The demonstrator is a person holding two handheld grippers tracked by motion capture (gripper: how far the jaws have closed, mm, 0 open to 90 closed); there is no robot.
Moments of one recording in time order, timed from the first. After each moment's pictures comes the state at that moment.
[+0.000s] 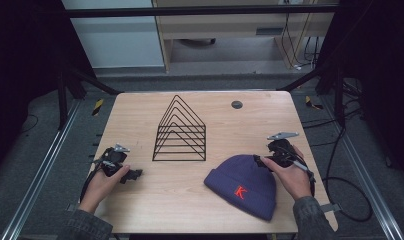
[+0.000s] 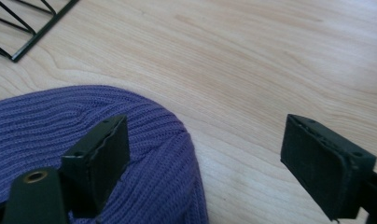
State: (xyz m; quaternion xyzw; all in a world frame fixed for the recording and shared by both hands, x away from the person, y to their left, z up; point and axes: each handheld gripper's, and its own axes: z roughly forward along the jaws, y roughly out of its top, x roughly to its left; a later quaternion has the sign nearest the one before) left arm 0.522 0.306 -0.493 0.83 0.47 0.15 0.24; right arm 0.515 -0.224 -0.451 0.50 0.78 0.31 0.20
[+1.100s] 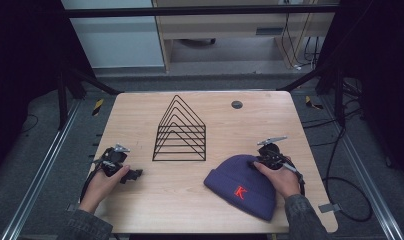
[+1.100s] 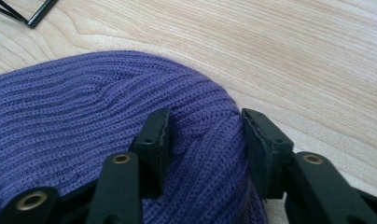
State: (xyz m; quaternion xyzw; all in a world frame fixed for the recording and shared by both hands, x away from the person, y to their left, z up) left arm 0.522 0.306 -0.493 0.83 0.47 0.15 0.25; right arm 0.522 -0.208 -0.484 0.51 0.80 0.31 0.11
